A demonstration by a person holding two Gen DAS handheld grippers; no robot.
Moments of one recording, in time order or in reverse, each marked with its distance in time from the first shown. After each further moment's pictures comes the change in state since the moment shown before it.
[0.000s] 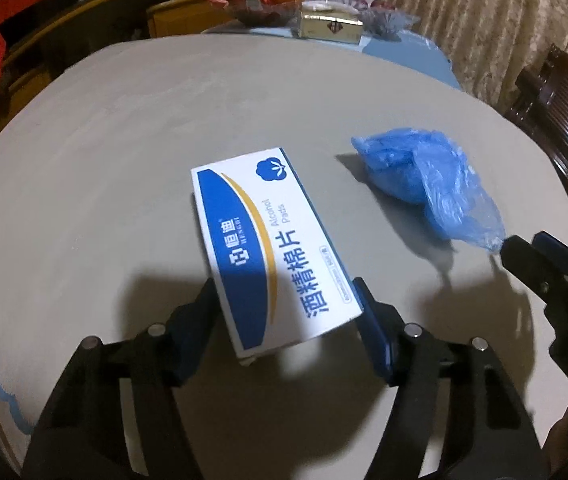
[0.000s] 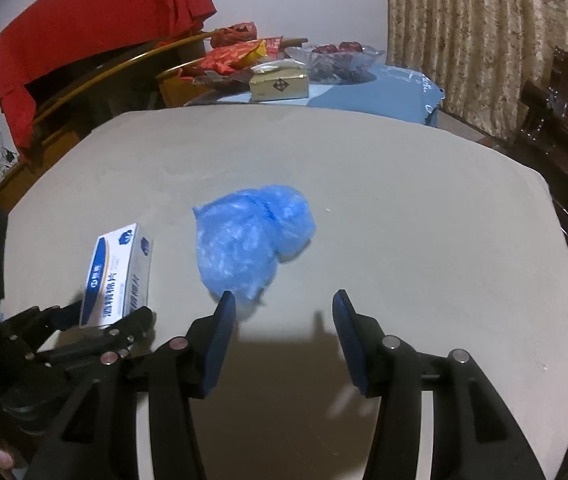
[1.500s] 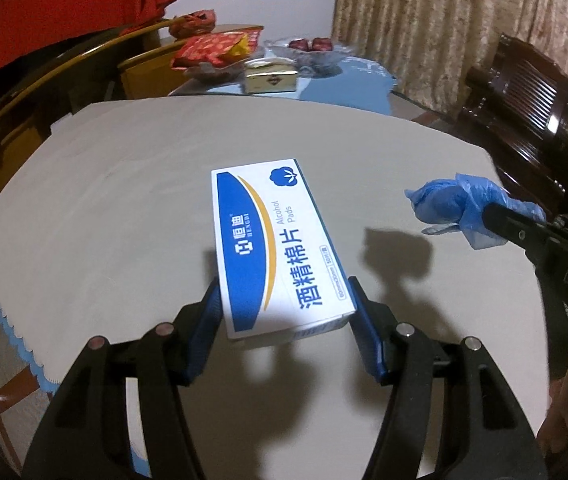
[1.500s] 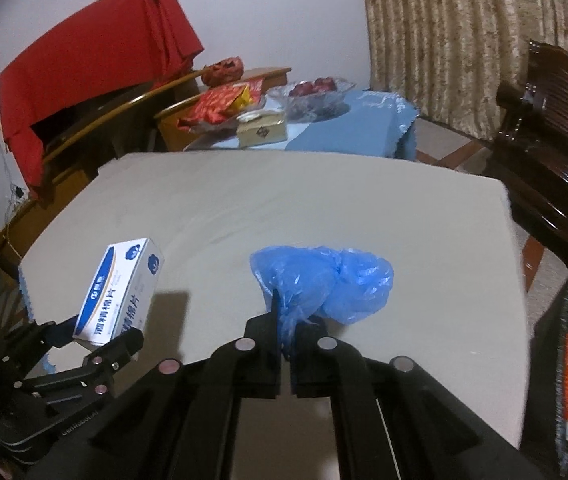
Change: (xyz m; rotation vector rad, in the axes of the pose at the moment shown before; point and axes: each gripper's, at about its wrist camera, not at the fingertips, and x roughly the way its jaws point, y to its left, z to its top) left arm -0.118 -0.057 -0.009 0.126 -0.095 -0.057; right arm -0.105 -0.045 0.013 0.086 -0.082 0.017
